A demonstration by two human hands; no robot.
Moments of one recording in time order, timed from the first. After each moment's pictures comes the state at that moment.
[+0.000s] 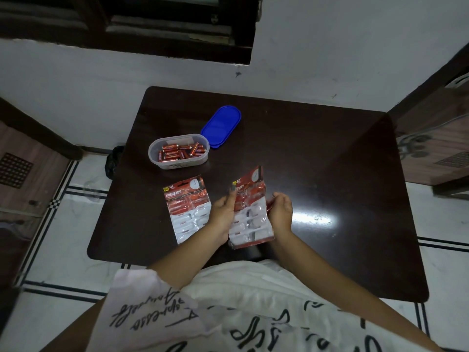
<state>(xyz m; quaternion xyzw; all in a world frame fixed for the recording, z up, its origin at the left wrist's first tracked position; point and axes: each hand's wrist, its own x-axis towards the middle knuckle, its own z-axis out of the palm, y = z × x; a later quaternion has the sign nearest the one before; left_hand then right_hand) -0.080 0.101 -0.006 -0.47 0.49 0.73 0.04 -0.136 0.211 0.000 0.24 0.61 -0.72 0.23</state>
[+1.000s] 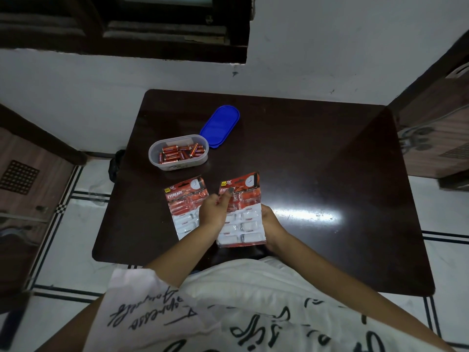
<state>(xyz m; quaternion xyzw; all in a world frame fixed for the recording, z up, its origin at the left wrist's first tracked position) -0.071 0.078 -0.017 -0.45 0.72 0.52 0.03 -0.117 0.208 -0.008 0.18 0.53 -0.66 0.50</state>
